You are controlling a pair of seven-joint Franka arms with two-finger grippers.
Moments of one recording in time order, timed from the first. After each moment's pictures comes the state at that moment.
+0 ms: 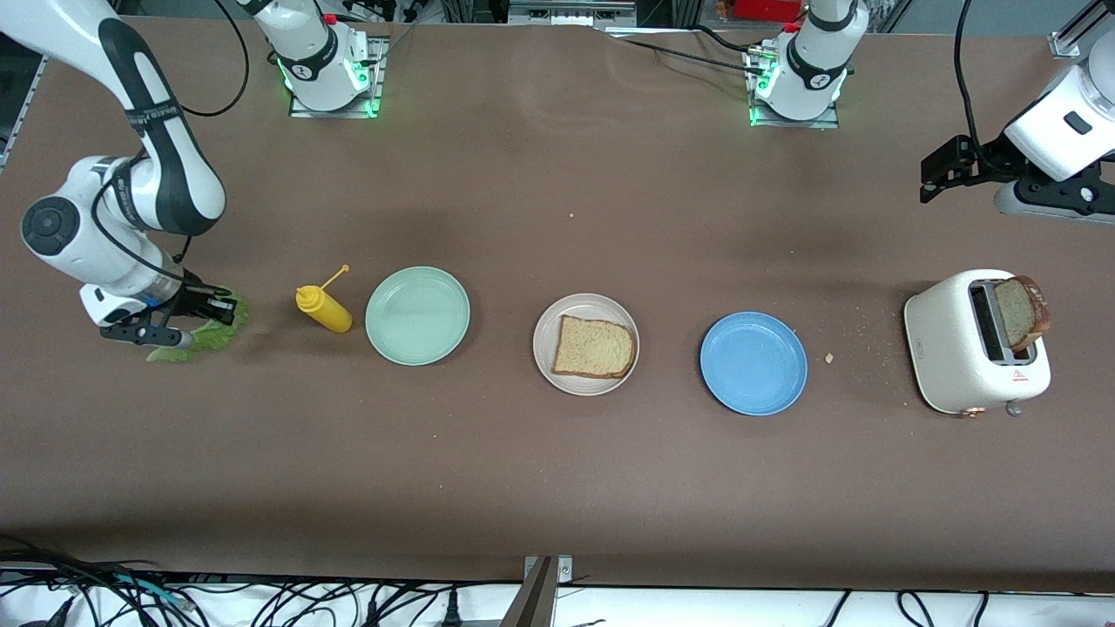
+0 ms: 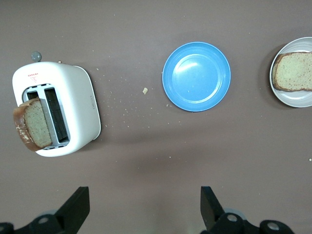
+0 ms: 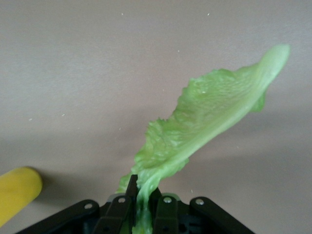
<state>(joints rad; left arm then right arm) -0.02 -0.04 -0.05 -1.64 0.02 1.53 0.07 -0.30 0.29 0.19 -2.11 -0.11 2.42 0.07</state>
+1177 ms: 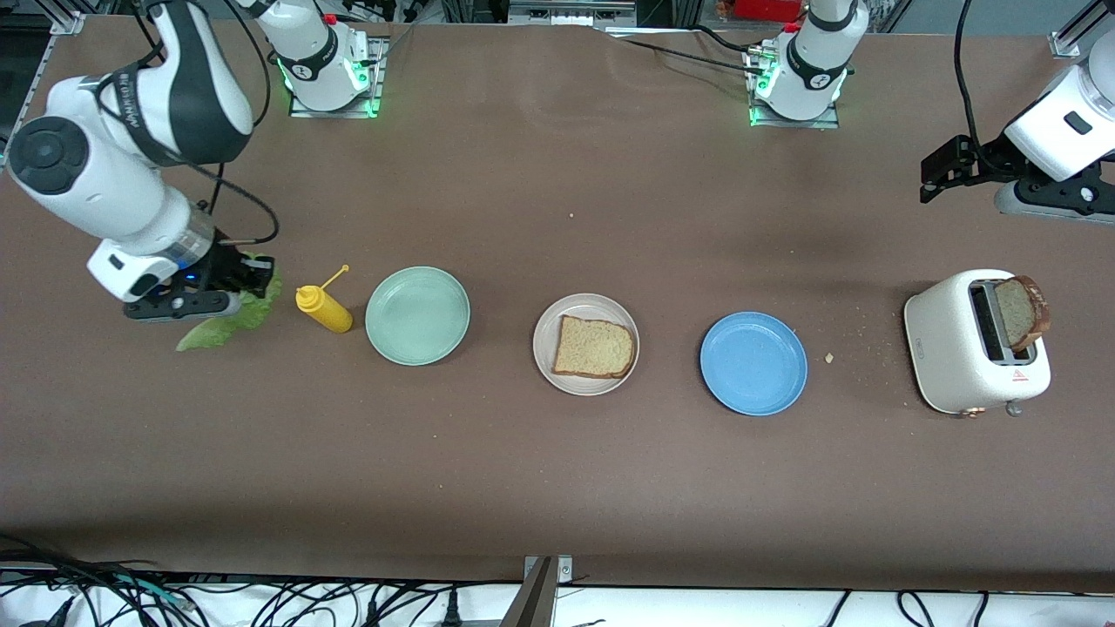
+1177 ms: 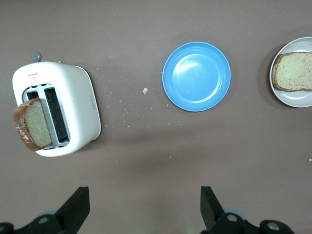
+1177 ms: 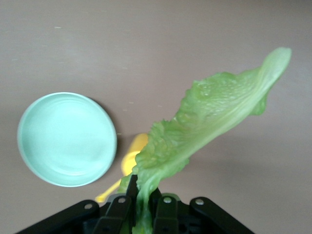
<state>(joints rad) -0.02 -0.04 -0.05 -1.64 0.02 1.53 0.07 -0.14 0.14 0.34 -1.90 -0.05 2.05 0.08</state>
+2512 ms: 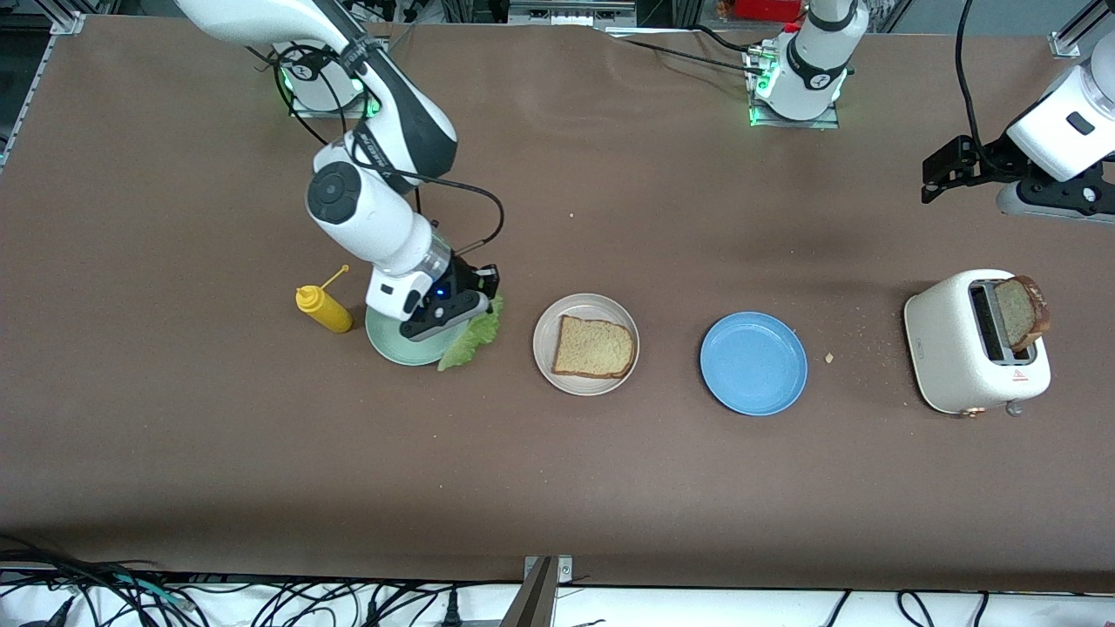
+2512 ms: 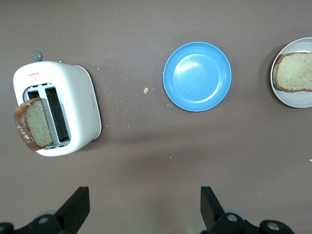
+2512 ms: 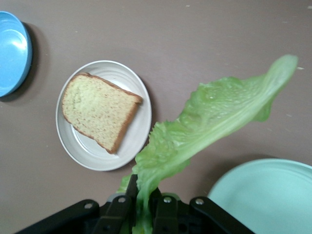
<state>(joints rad) -0.02 -0.04 -0.04 -1.64 0.02 1.53 0.07 0.24 0.48 0.36 -1.77 0.14 2.48 0.10</state>
